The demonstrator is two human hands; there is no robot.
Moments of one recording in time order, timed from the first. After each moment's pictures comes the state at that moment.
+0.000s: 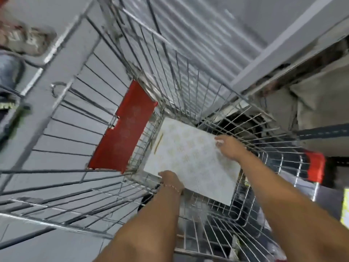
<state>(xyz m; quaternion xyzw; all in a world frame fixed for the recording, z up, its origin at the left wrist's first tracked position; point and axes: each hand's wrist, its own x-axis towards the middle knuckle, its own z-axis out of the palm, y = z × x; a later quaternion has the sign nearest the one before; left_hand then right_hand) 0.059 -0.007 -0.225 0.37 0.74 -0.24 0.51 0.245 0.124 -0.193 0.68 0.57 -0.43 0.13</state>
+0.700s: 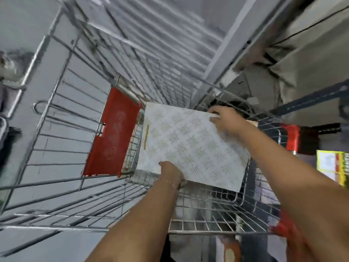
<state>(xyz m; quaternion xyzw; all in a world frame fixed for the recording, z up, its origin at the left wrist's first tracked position) 0.066 0.005 -0.148 -0.34 0.57 0.27 0.70 0.243 0.145 -0.099 0.66 0.66 -0.36 0.08</state>
